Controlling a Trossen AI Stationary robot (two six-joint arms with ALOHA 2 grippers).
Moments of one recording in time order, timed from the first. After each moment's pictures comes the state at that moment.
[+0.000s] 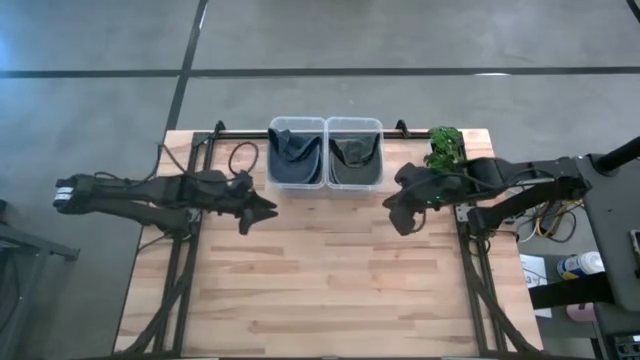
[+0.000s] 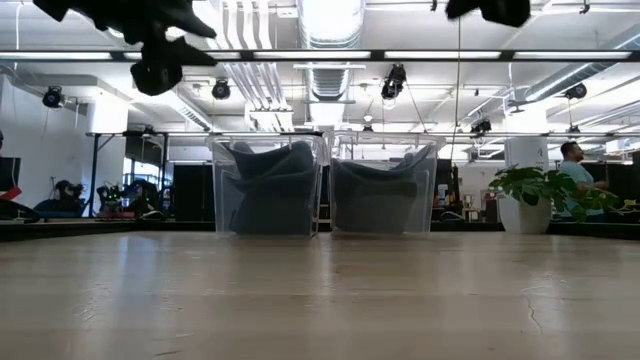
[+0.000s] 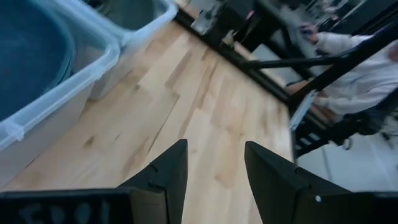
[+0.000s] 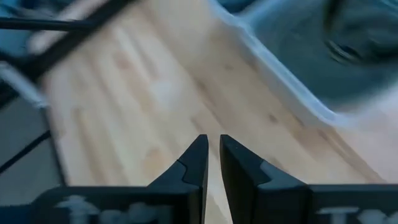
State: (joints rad) left arm 0.01 0.80 0.67 -0.24 0.02 -0.63; right arm 0.15 1.19 1.32 -0.99 0.23 0.80
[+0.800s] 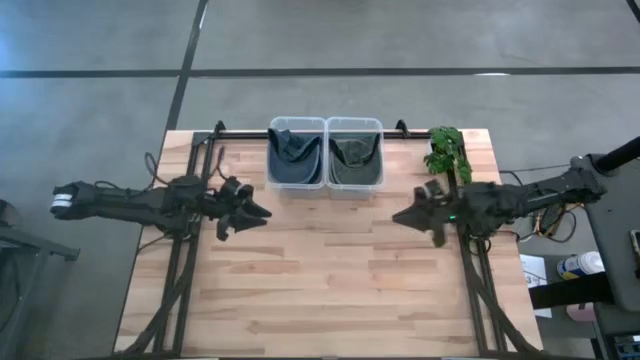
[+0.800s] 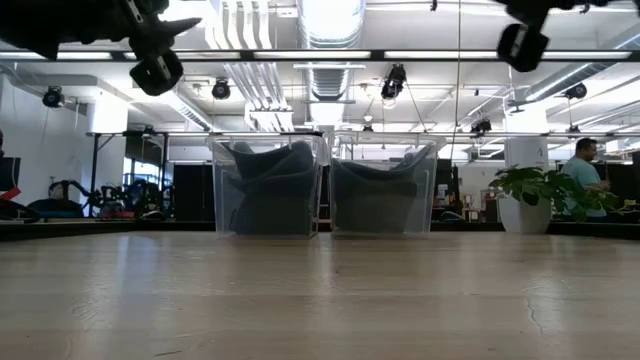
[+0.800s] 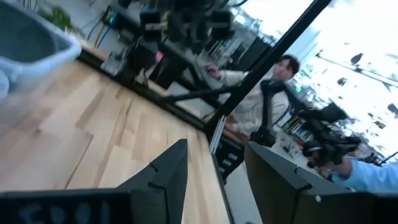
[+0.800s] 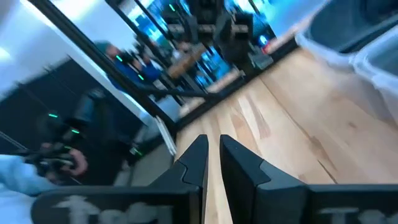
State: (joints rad) left arm 0.02 0.63 0.38 0.27 0.24 -0.66; right arm 0.21 0.69 0.54 0.02 0.11 0.75
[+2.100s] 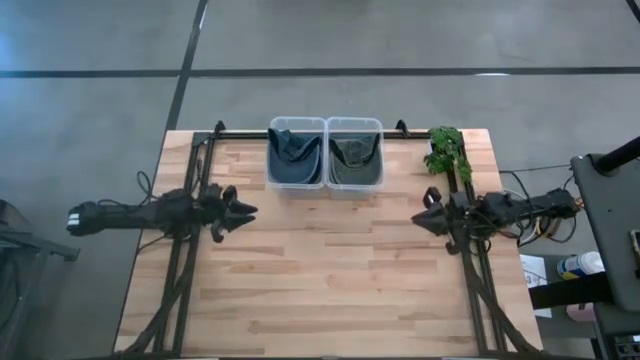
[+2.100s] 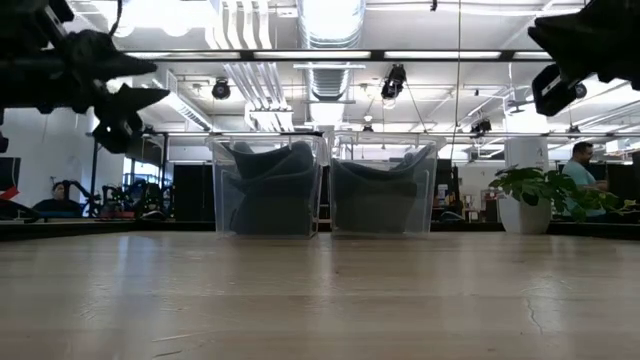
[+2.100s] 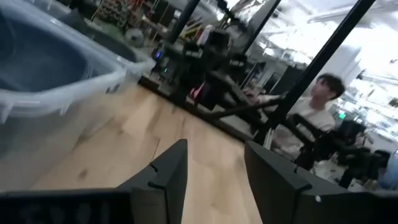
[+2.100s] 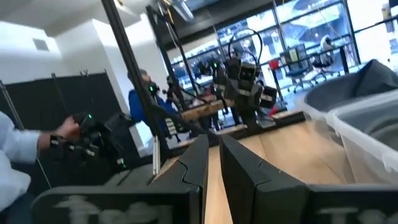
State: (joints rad) left arm 0.04 0.16 0.01 0.18 0.04 -0.55; right arm 0.22 0.02 0.01 0.23 0.10 0.36
